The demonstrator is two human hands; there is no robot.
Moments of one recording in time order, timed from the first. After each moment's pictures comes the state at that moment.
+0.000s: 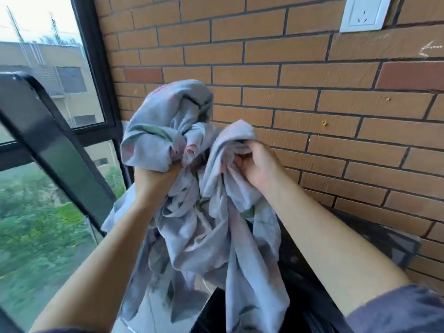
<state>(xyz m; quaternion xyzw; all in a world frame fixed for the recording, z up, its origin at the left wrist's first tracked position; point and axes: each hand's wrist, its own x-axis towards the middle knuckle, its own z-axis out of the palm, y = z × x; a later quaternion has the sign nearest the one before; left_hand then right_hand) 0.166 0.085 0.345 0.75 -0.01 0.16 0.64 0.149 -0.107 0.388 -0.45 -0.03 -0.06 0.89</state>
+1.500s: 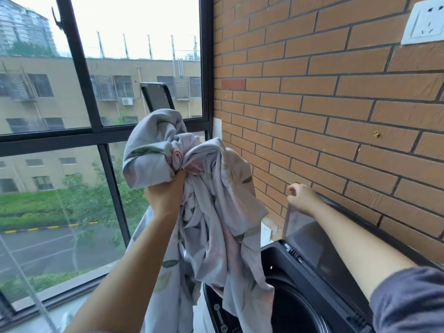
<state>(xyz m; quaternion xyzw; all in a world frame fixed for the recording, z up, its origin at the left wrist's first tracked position) -0.071 0.039 0.339 0.65 0.28 0.47 0.53 0.093 -0.225 0.296 -0.96 -0.11 -0.02 0.26</state>
